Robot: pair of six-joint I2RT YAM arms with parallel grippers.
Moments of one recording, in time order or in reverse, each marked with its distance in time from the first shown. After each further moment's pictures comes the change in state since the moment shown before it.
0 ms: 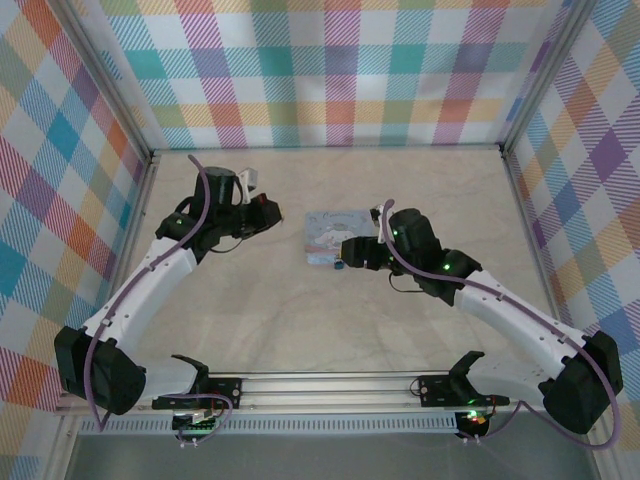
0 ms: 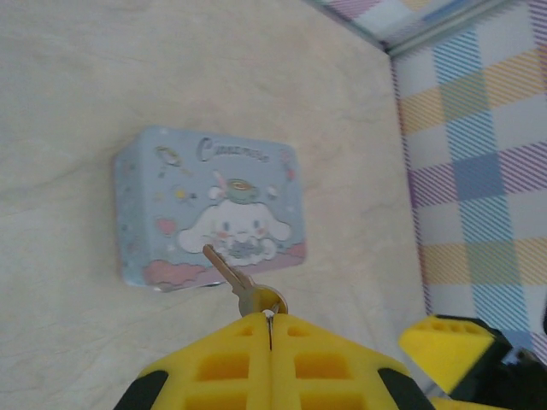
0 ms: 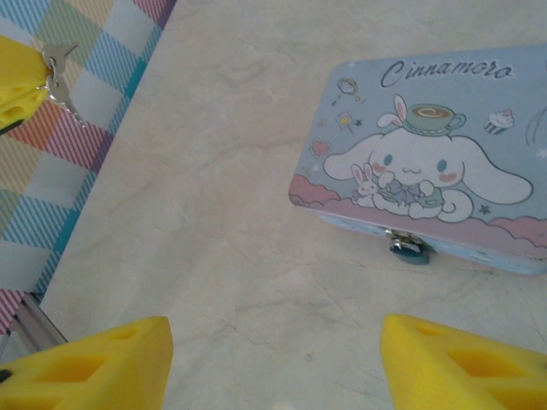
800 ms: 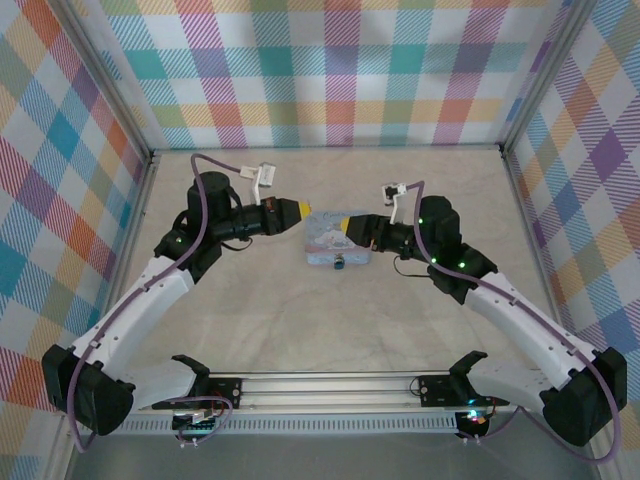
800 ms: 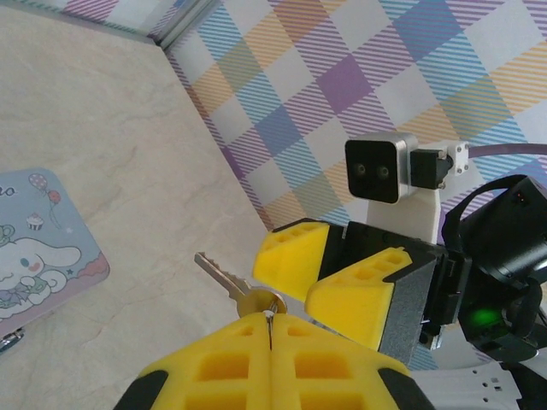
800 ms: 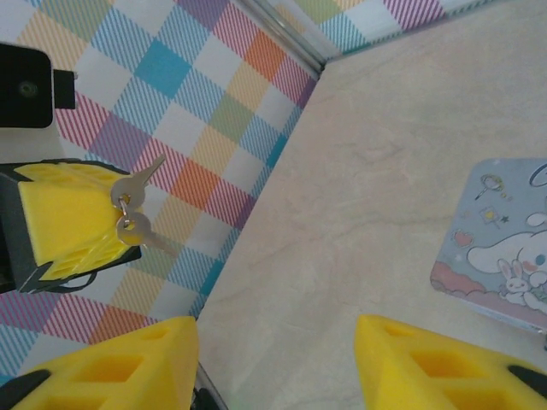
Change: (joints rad) left arm -0.089 -0.104 -0.090 0.351 0.281 -0.014; right arm -0.102 -0.051 0.009 0.242 -0.259 0.140
